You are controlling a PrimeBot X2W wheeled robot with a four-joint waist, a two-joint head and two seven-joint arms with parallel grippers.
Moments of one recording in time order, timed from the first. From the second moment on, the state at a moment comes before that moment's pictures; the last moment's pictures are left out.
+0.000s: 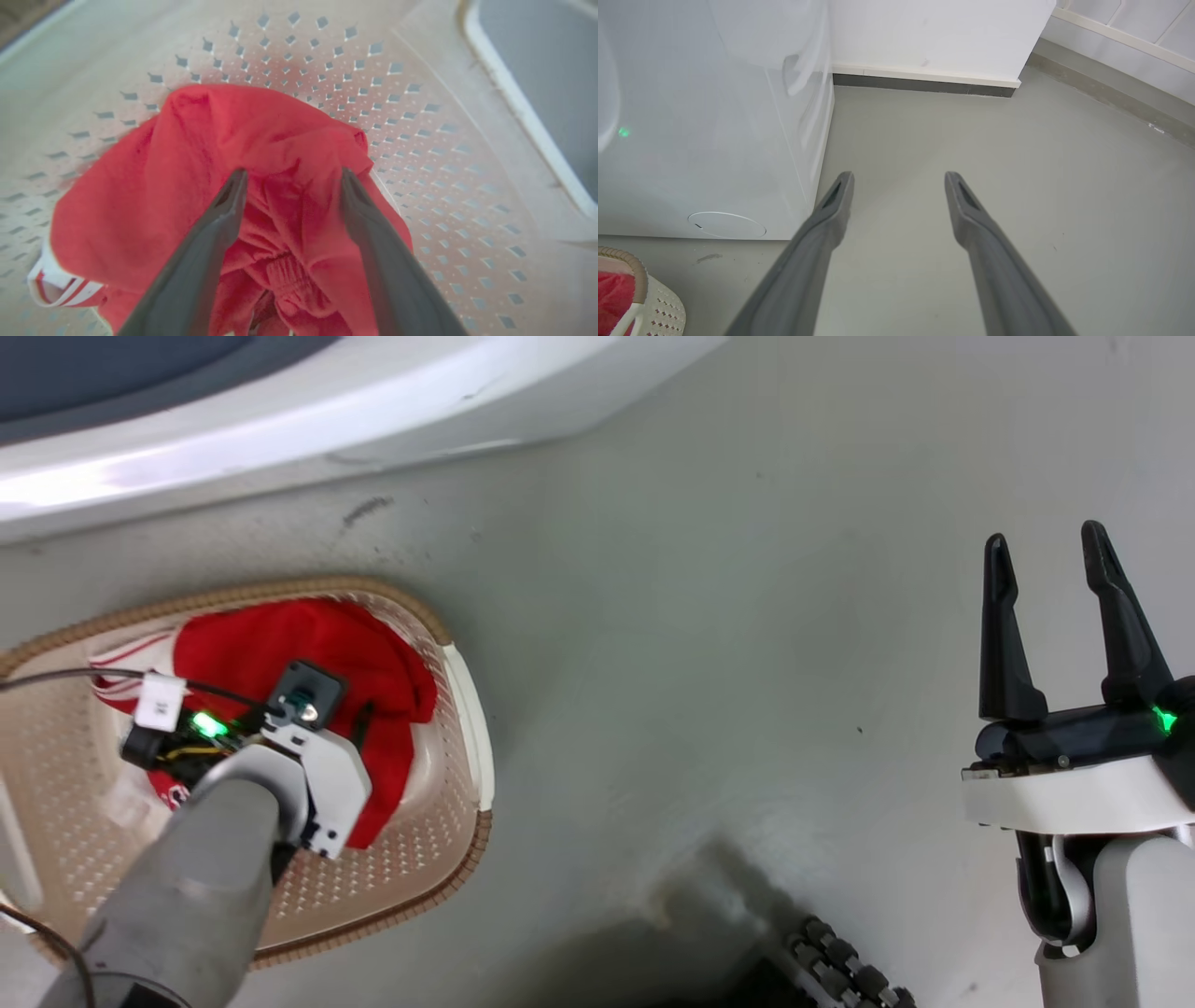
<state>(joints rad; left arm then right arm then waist) -0.84 0.34 -0.78 1.22 -0.37 -0.12 -0.26 -0.26 -0.05 -0.03 -0.06 0.08 0.13 -0.26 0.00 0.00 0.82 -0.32</state>
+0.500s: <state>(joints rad) -0.64 0.35 -0.64 0.80 -0.36 -0.06 -0.26 -0.21 -0.05 -0.09 0.00 -0.01 0.13 -0.26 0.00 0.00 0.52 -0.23</state>
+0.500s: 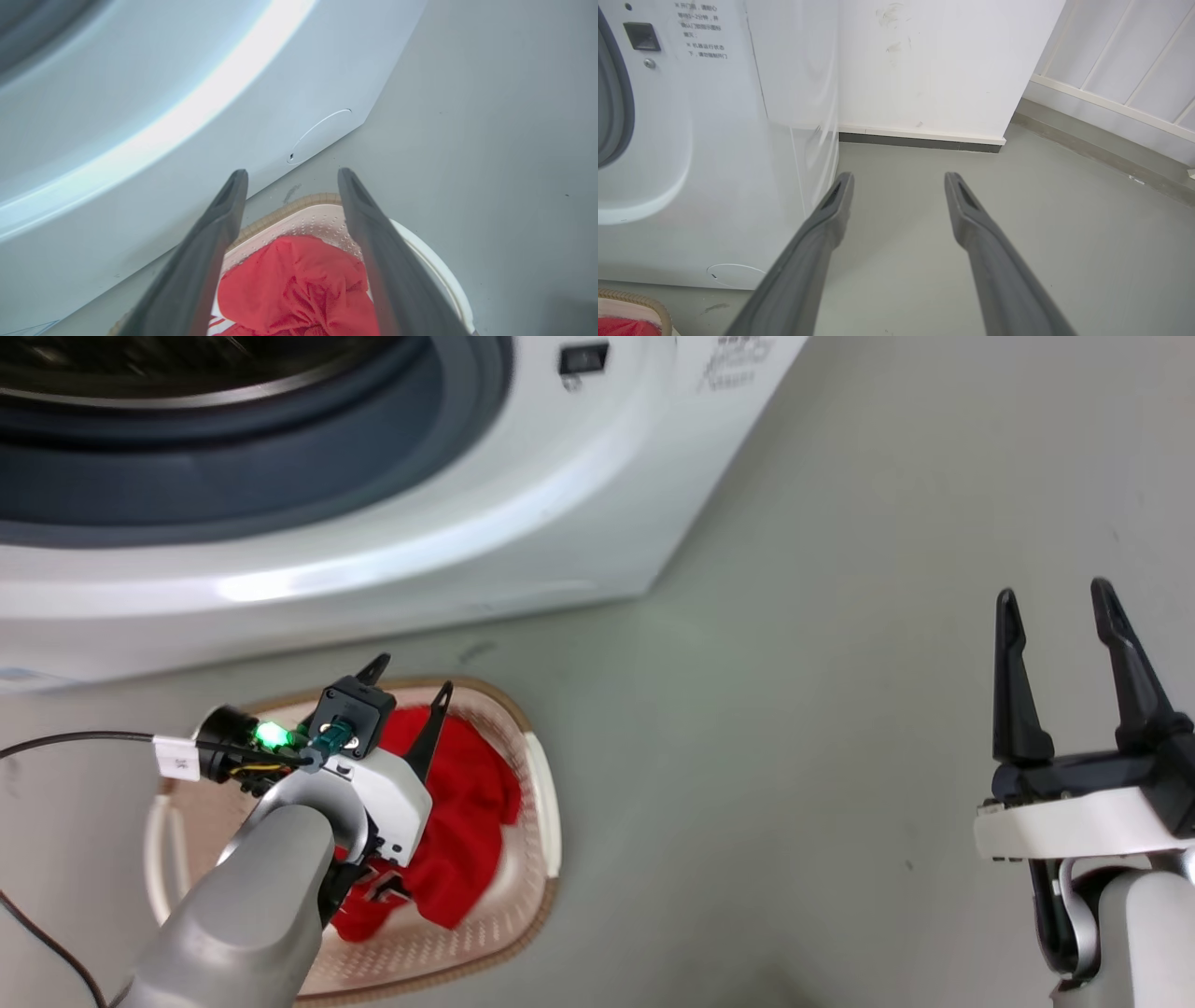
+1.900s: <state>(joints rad) 0.12 0.12 -0.10 0.02 -0.07 0.09 -0.26 0.08 -0.05 -0.09 0.01 0.00 0.13 -0.26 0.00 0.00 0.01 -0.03</state>
